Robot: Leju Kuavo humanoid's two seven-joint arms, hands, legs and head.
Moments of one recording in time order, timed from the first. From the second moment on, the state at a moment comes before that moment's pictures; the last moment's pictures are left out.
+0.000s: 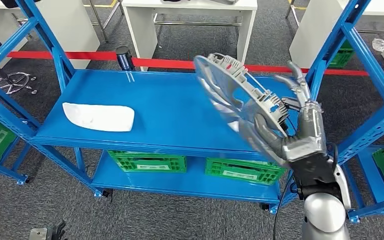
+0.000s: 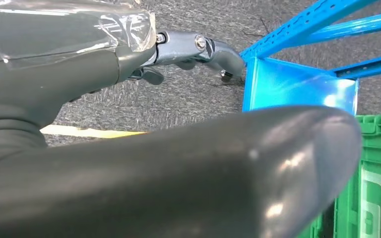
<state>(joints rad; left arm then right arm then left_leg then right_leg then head) 0.18 -0.36 0.99 -1.20 -0.71 -0.40 -0.31 -0.15 0.00 0.13 -1.96 0.56 0.01 -0.19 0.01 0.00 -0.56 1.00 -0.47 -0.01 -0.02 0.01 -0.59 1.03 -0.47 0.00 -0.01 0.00</state>
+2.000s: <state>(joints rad) 0.13 -0.36 1.15 -1.17 -0.74 -0.47 -0.35 -0.17 -0.18 0.39 -2.06 -0.51 0.46 -0.31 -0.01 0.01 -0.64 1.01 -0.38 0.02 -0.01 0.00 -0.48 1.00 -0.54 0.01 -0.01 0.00</state>
